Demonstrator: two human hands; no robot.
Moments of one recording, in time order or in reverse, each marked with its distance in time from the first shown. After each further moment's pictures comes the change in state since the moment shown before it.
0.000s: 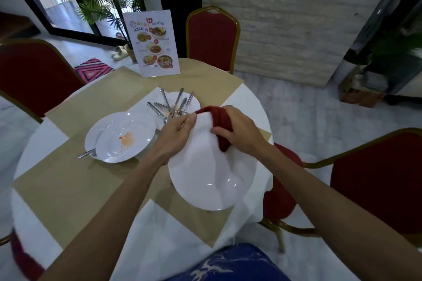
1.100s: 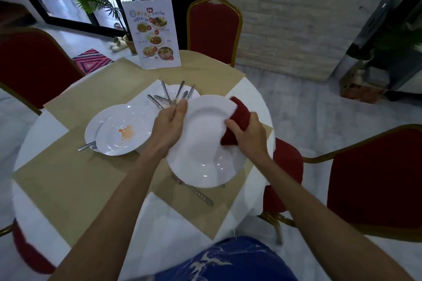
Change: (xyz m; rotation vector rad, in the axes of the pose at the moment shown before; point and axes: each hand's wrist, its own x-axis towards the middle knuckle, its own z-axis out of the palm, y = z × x) left_hand -0.001 0.001 -0.007 -0.130 0.183 -0.101; right_hand -0.027 0.003 0.020 0.281 0.324 0.463
